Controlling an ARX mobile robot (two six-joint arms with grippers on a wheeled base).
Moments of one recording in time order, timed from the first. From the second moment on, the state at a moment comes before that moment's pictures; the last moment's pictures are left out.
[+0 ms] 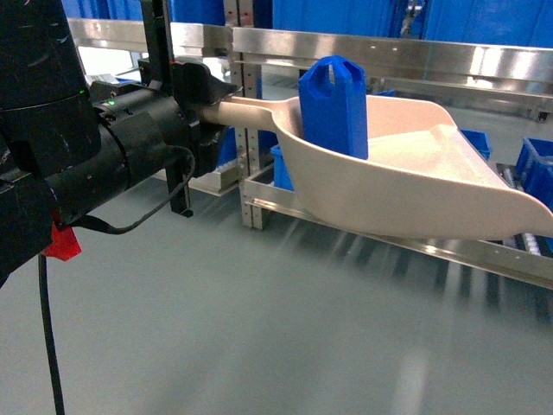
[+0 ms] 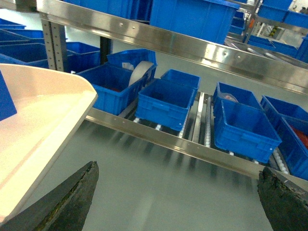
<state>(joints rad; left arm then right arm) -0.32 1.97 0.86 1.16 0.11 -1.51 0.43 0.70 0.33 0.22 0.63 -0.06</state>
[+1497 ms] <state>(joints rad) -0.32 1.97 0.86 1.16 0.11 -1.51 0.43 0.70 0.33 0.22 0.63 -0.06</state>
